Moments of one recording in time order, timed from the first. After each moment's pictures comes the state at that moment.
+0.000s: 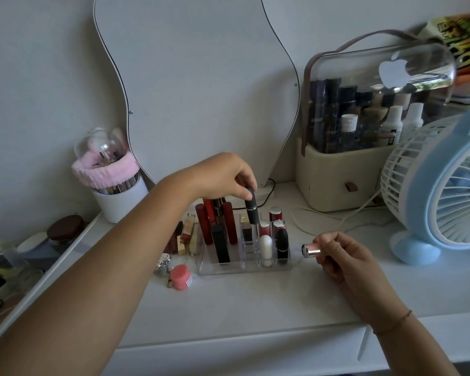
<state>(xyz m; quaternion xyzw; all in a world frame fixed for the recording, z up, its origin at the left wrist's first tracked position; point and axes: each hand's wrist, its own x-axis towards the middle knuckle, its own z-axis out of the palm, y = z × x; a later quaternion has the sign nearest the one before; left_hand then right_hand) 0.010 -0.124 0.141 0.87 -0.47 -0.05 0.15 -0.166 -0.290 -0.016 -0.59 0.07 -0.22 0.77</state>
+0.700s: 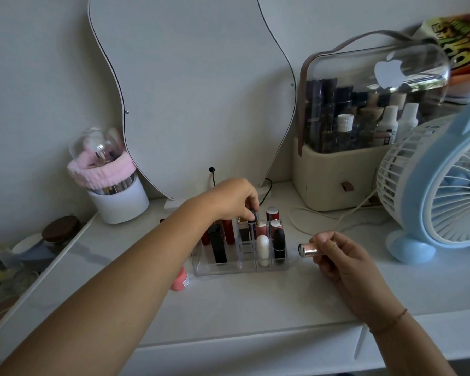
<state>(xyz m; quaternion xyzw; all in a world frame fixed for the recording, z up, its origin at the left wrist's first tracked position) 0.018 -0.148 0.089 0.89 -0.45 -0.06 0.10 -0.166 -0.291 -0.016 -0.59 0.07 -0.22 0.77</state>
